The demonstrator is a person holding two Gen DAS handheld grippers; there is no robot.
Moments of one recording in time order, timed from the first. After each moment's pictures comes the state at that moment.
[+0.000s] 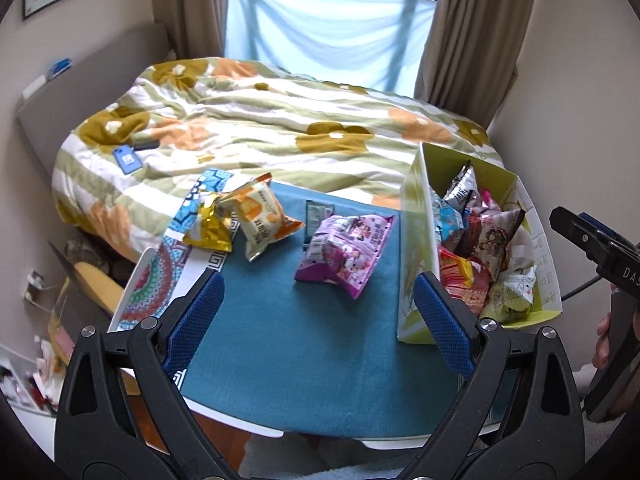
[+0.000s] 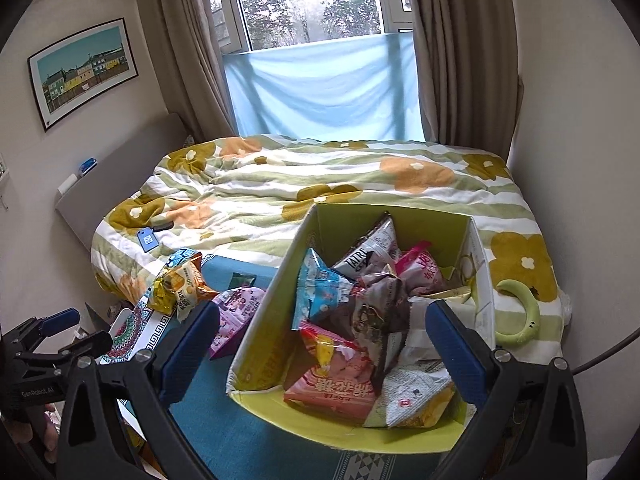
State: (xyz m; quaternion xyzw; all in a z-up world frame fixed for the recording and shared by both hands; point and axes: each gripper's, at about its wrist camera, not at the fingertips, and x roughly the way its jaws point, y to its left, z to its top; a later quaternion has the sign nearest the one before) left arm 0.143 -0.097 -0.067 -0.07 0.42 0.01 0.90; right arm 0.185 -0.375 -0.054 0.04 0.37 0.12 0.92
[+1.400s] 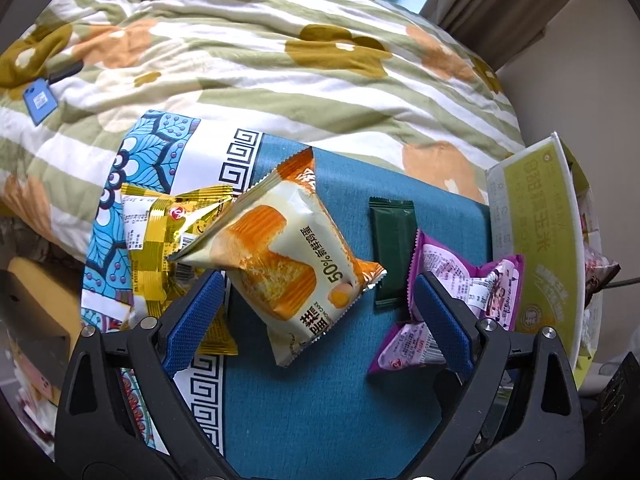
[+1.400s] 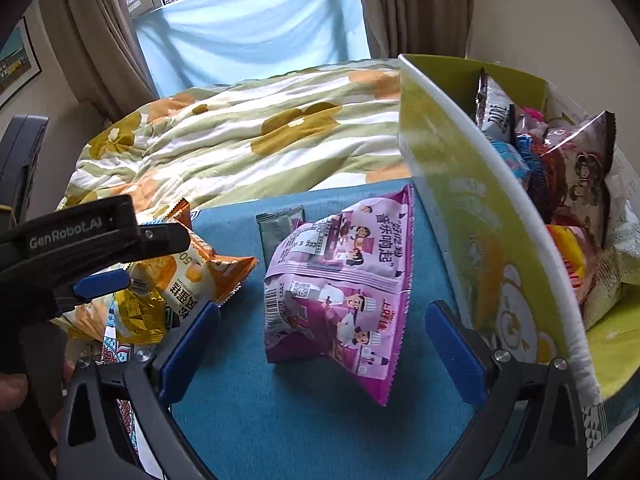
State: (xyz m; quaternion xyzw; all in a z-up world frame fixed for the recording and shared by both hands) left arm 0.379 0.005 -0.249 -0.12 0.58 -0.08 0.80; right arm 0.259 -0.169 -0.210 0.11 0.47 -0.06 0.87
